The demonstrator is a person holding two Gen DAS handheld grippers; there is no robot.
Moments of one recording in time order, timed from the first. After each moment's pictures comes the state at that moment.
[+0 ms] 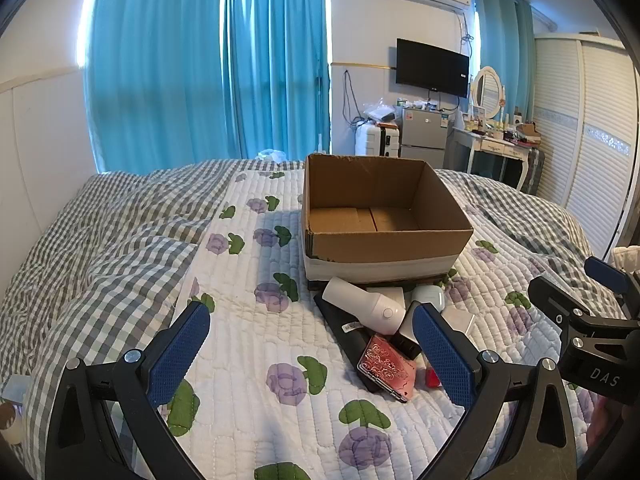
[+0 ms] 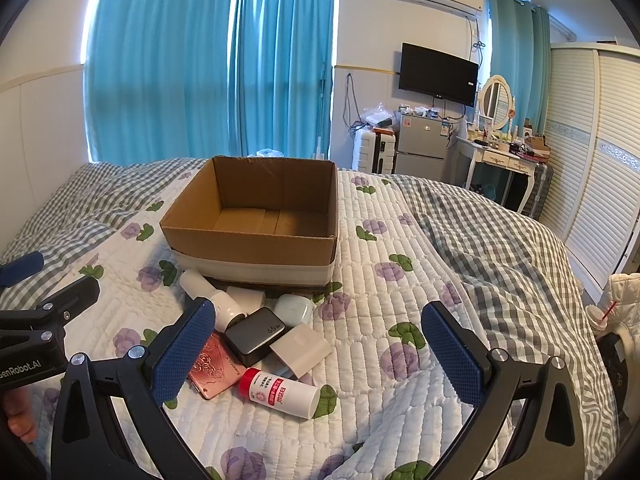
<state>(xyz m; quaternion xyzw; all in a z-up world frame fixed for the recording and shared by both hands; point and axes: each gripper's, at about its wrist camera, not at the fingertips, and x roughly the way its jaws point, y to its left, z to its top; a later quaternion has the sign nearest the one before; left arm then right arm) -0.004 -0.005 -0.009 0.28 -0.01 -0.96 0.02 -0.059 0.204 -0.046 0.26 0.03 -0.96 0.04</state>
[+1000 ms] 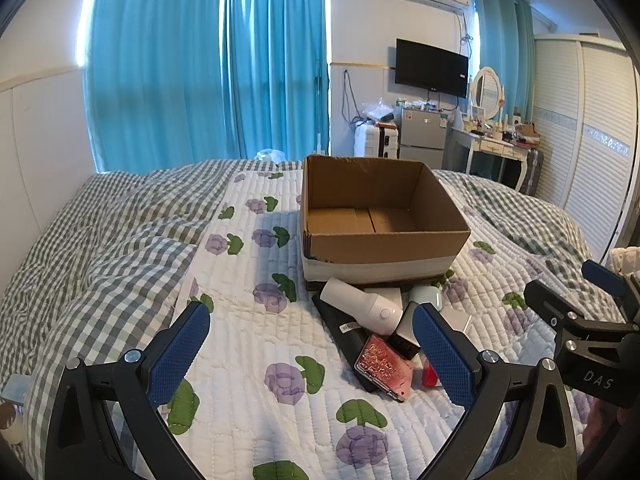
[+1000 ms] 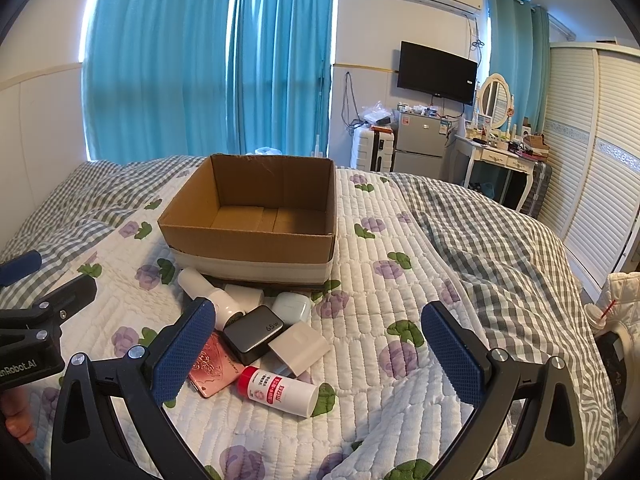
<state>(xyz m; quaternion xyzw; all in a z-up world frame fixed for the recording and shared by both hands) -0.003 -0.004 -0.007 0.28 0.00 -0.96 0.02 -0.058 0.205 -0.047 0.26 0.03 -0.96 0.04</state>
